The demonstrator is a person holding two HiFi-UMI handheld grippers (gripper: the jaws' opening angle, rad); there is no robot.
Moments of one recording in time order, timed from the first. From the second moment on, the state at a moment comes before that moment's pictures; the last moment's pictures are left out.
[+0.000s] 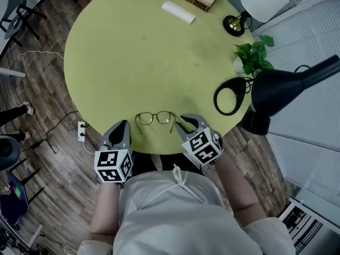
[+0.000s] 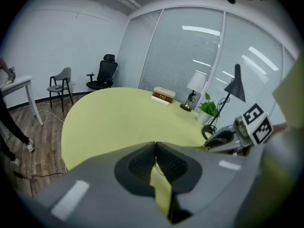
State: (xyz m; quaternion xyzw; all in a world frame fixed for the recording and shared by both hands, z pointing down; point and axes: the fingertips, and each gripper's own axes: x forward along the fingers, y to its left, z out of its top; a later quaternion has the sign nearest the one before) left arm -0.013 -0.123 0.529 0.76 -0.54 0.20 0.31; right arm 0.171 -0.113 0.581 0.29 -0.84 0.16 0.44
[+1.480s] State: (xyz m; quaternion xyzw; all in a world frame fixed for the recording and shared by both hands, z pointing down) left arm 0.012 -0.149 0.544 0.78 -0.51 0.20 0.30; right arm 0.146 -0.112 0.592 0.18 -0.84 0.03 0.51
